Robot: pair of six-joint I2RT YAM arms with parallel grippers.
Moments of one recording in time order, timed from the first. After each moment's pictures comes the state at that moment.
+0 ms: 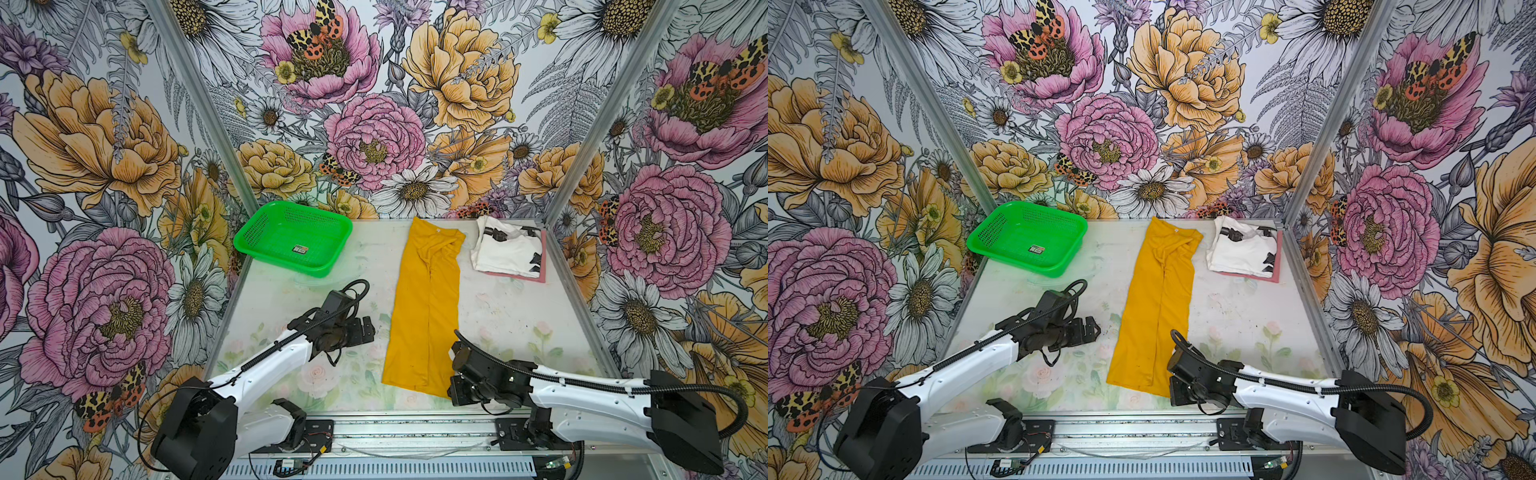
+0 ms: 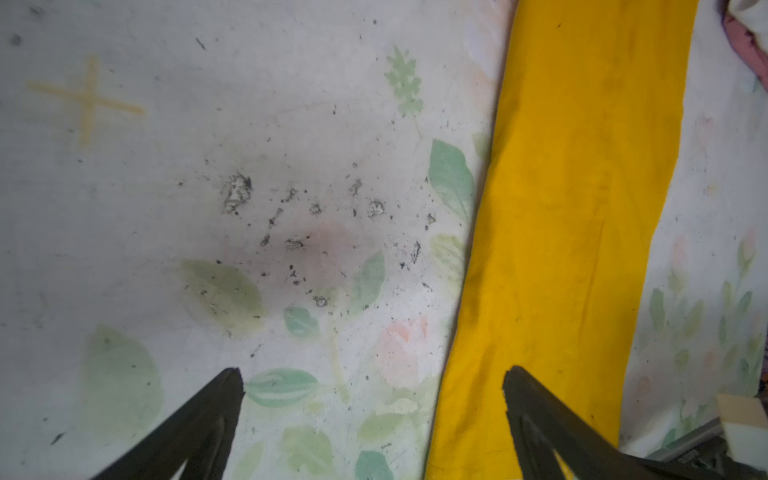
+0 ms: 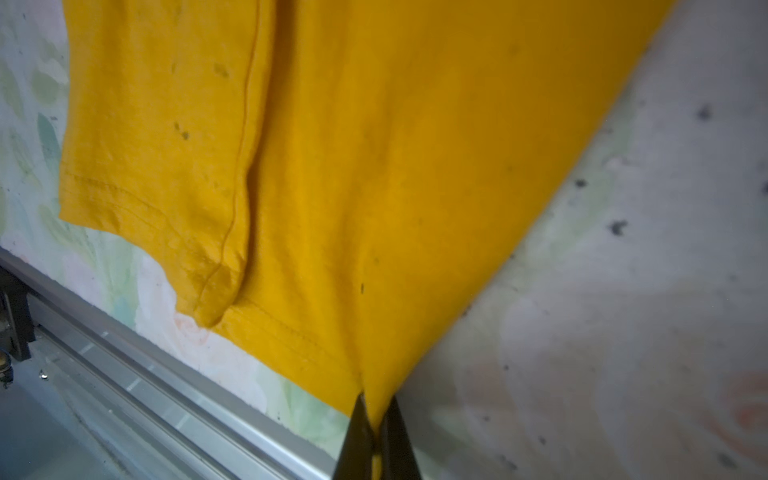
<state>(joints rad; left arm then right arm) -0.55 1.17 0.63 -0.50 0.08 -0.69 1.07 1.02 0.37 -0.48 -0.11 0.95</state>
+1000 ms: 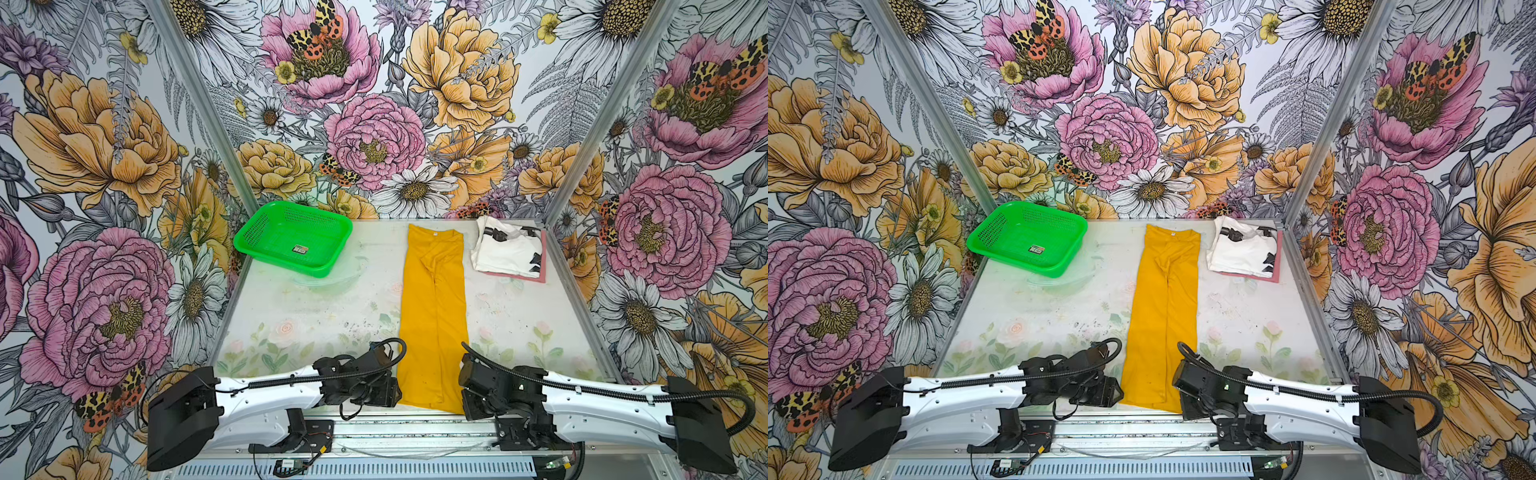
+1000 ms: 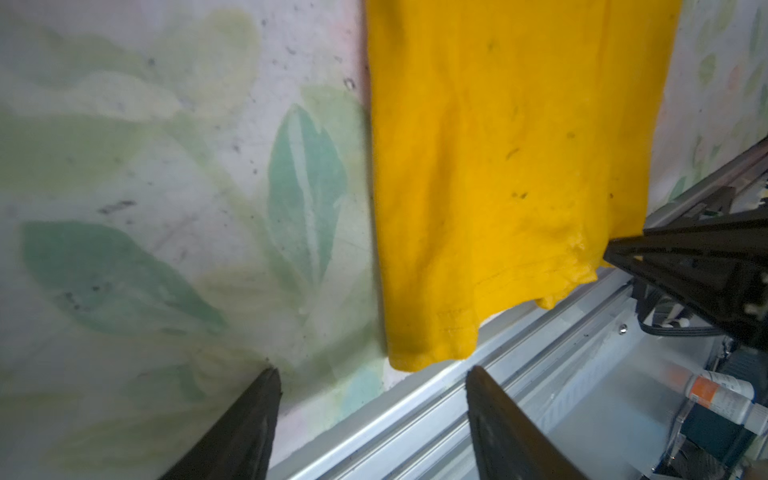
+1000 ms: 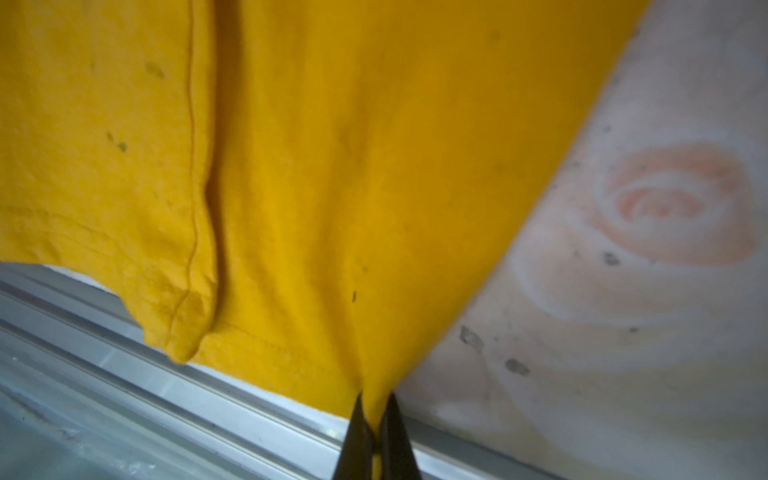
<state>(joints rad) -1.15 1.13 0.45 -0.36 0.13 -1.01 1.17 0.96 0.40 -0.72 -0.08 1.00</state>
